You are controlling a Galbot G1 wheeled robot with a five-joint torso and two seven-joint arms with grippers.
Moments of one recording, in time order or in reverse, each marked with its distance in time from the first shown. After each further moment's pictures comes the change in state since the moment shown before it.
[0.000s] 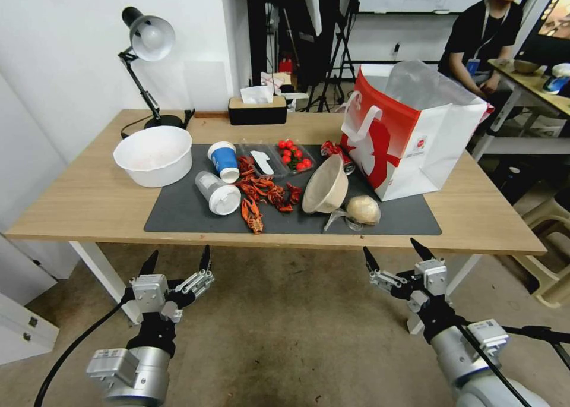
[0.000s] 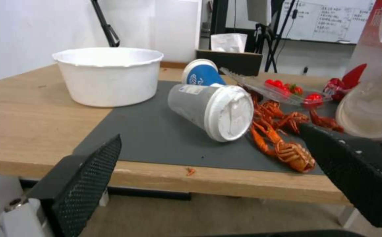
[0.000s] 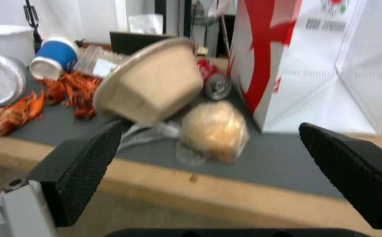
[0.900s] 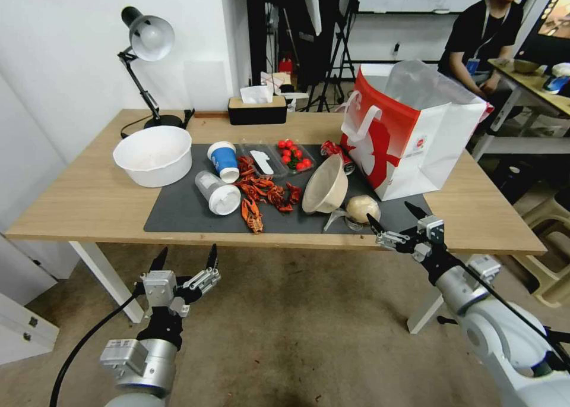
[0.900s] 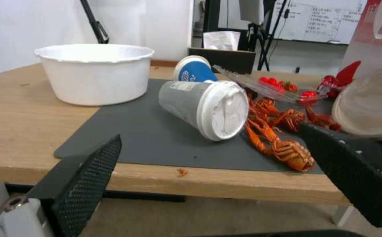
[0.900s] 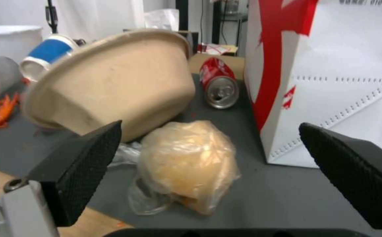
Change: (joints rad) left arm -0.061 0.035 0.006 0.057 -0.030 0.000 0.004; right arm 0.357 -0.276 -0.023 -0.328 0.309 -0.033 -0.127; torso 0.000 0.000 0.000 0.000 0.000
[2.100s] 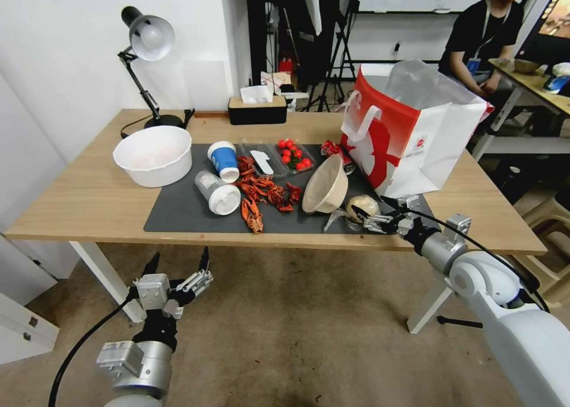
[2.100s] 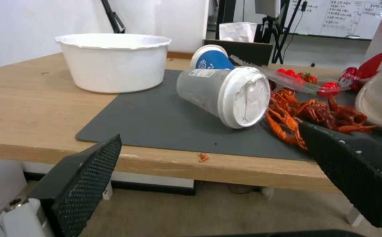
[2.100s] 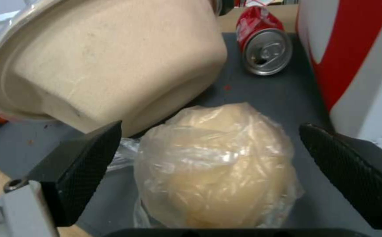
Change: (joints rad) left arm 0.008 -0.024 -0.022 0.029 0.003 -0.018 -0.011; right arm 0.254 -0.071 -0.165 -0.188 0.173 -0.174 -0.082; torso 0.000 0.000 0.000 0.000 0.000
